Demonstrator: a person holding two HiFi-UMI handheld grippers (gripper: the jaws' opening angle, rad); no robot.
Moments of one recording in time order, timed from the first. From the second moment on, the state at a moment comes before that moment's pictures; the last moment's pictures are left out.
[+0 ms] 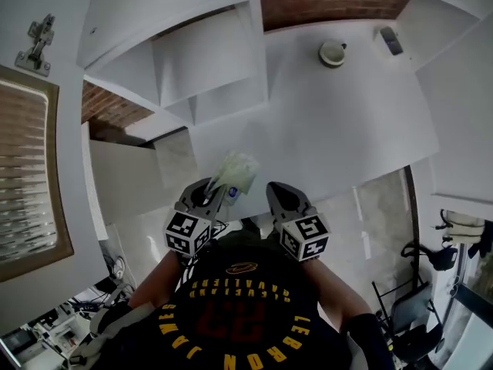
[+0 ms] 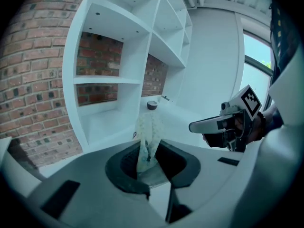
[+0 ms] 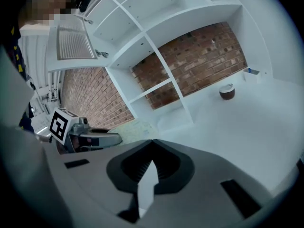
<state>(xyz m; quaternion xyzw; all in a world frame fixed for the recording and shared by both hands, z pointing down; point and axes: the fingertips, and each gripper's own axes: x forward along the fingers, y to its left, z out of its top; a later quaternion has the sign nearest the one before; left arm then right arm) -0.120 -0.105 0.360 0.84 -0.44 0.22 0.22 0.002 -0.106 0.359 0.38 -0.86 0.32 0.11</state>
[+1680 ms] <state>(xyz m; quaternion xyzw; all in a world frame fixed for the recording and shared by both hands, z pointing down) -0.142 -0.324 0.425 0.80 -0.54 0.24 0.12 -0.001 -0.211 0.433 0.32 -0.89 0.32 0.09</state>
